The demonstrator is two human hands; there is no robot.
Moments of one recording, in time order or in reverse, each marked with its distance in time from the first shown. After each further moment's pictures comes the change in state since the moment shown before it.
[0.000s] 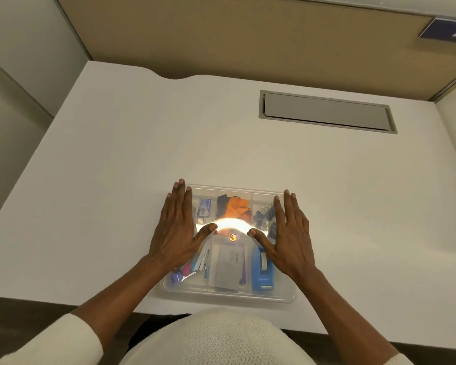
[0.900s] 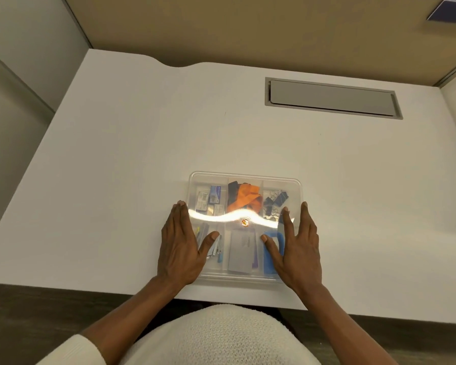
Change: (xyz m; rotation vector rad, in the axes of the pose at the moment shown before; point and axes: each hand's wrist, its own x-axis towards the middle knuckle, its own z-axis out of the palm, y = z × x) left_hand -0.071 0.000 0.015 -0.188 0.025 -0.231; right_hand -0.063 -0.022 0.019 0.047 0.019 0.160
